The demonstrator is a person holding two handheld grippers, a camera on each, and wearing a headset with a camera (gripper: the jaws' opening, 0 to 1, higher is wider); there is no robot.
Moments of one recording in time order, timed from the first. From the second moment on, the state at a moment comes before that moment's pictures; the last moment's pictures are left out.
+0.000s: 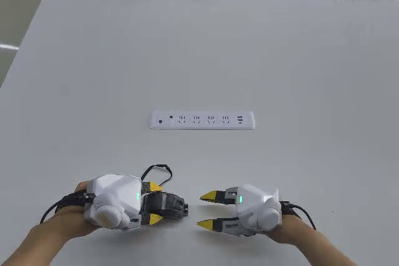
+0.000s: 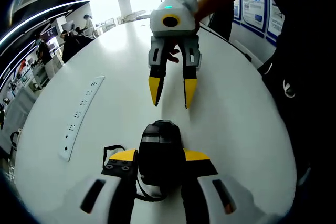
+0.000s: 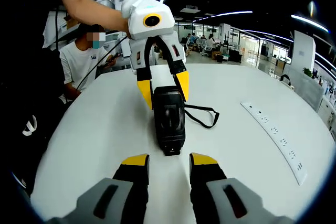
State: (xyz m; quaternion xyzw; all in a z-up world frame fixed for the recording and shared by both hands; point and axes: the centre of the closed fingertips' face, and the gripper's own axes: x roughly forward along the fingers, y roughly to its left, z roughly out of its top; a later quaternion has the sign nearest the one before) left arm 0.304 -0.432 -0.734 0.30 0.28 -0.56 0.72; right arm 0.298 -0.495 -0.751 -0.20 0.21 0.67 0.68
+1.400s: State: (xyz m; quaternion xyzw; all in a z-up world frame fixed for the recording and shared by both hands) left arm 0.305 -0.431 -0.733 0.29 0.28 -0.56 0.72; right arm 0.301 -0.468 -0.781 -0.22 0.23 0.69 0.65
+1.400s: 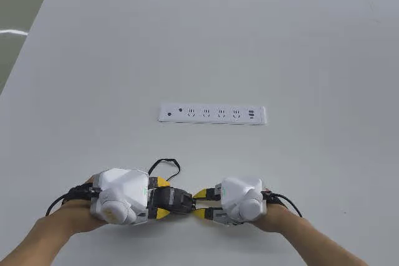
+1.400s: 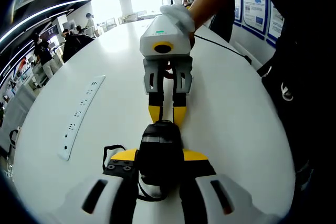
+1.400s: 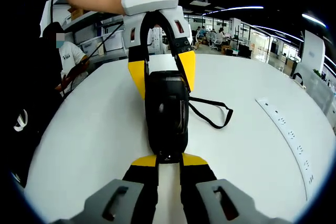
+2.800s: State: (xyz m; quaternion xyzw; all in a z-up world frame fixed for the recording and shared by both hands) left arm 0.305 -0.425 -0.731 0.29 0.28 -0.56 0.73; right arm 0.303 -0.486 -0.770 -0.24 0.22 0.69 0.65
